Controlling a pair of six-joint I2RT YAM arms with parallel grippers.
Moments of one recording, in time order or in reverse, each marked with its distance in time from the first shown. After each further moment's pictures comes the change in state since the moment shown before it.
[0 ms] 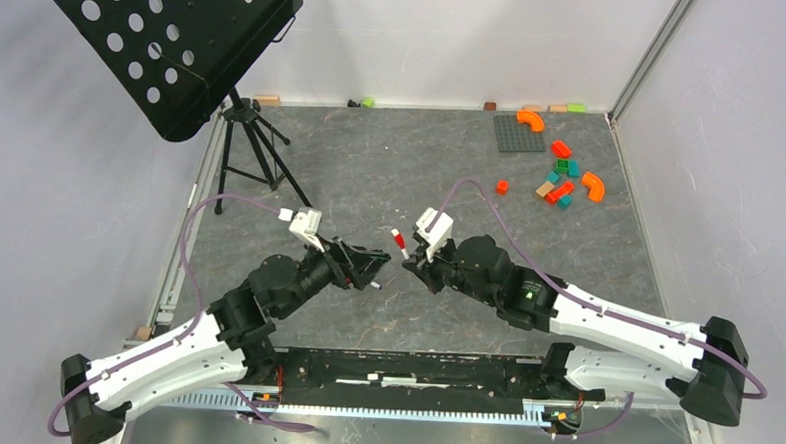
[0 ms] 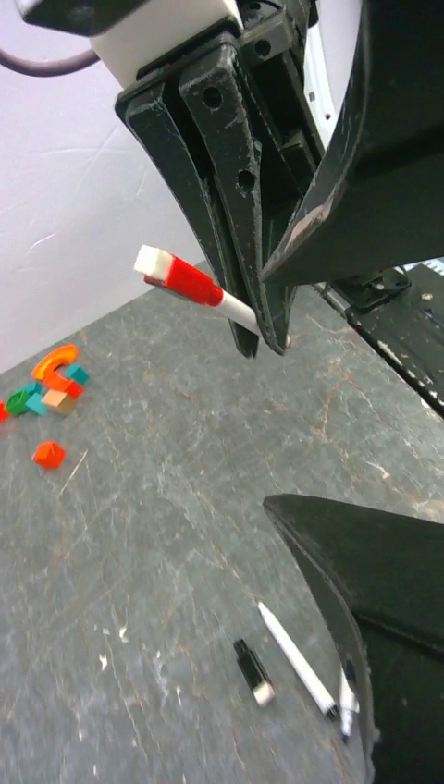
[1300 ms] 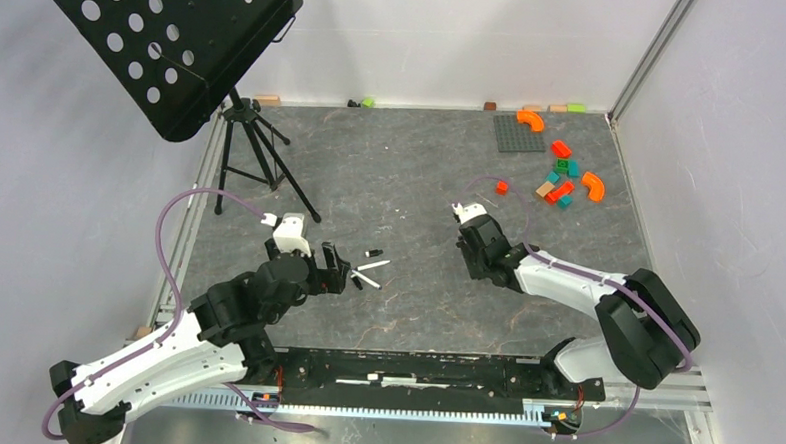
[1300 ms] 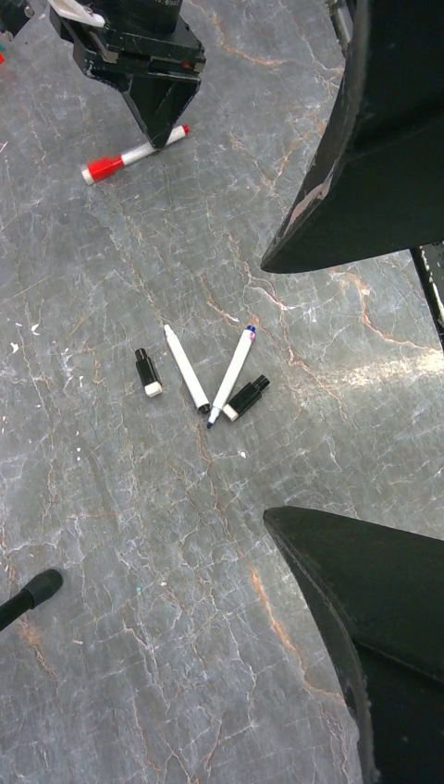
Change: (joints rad) left arm 0.000 -0.035 0.161 -0.701 -0.333 0.065; right arm -0.444 0.338 -0.145 -0.140 0.156 0.096
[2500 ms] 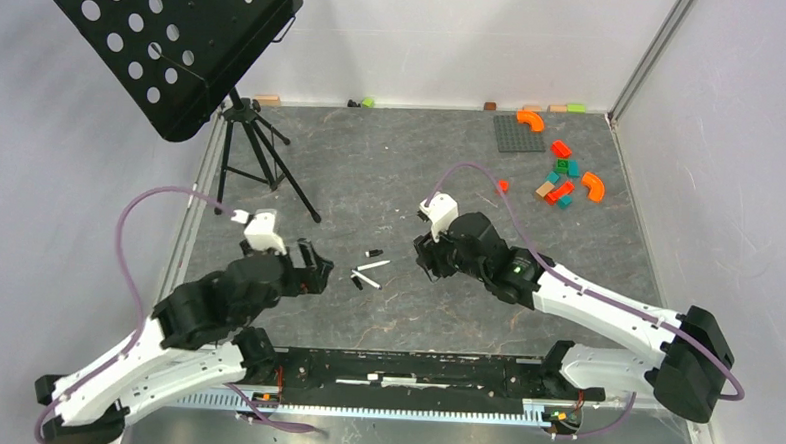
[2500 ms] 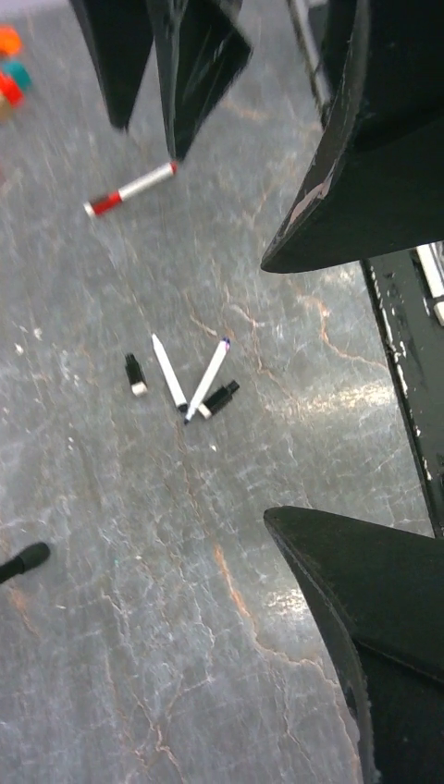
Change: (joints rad) left arm 0.000 -0.110 0.189 -0.258 0.023 -0.056; right arm 0.247 -0.229 0.163 -0.009 -0.168 -0.075
